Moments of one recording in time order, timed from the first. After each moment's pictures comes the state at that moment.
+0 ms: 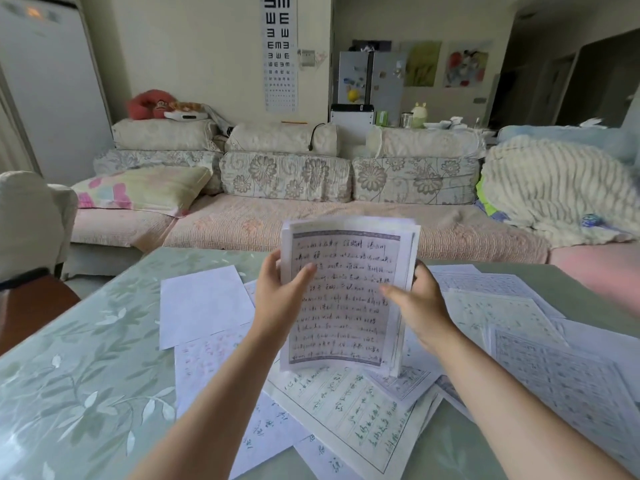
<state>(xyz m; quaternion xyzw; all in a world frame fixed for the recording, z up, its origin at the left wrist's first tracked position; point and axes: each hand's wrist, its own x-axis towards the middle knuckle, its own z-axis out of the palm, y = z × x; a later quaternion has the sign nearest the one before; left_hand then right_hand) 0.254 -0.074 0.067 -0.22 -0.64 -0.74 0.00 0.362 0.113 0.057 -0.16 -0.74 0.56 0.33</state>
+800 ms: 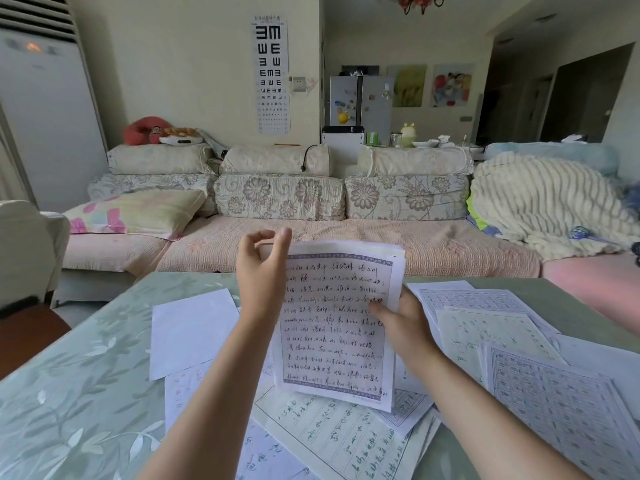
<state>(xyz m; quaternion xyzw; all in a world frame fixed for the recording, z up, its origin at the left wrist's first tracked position) 0.234 -0.058 0.126 -0.19 -0.60 -0.76 0.14 0.354 0.109 0.056 -0.14 -0.72 0.59 0.33</state>
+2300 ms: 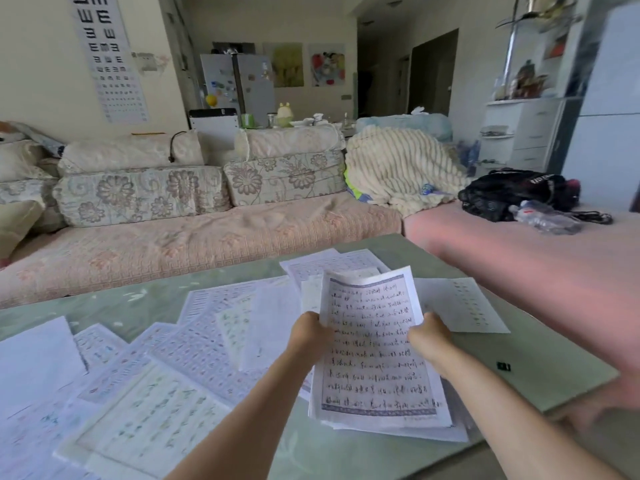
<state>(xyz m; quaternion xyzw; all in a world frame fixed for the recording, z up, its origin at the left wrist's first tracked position) 0.411 0.185 -0.001 -0.32 -0.84 -0.37 -0.23 0.585 0.299 -0.010 -0.57 -0.68 0.41 0.21</state>
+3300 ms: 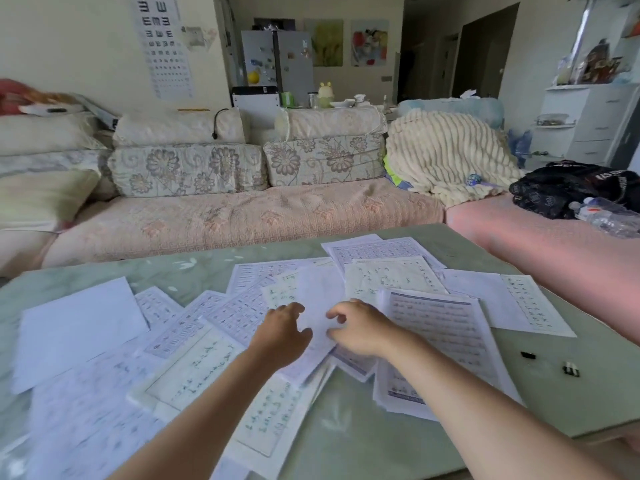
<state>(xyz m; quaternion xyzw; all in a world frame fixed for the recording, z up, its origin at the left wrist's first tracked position) 0.324 0.073 -0.021 -0.41 -0.88 -0.22 -0.04 0.455 0.198 0.003 -0.27 -0.92 0.28 0.03</state>
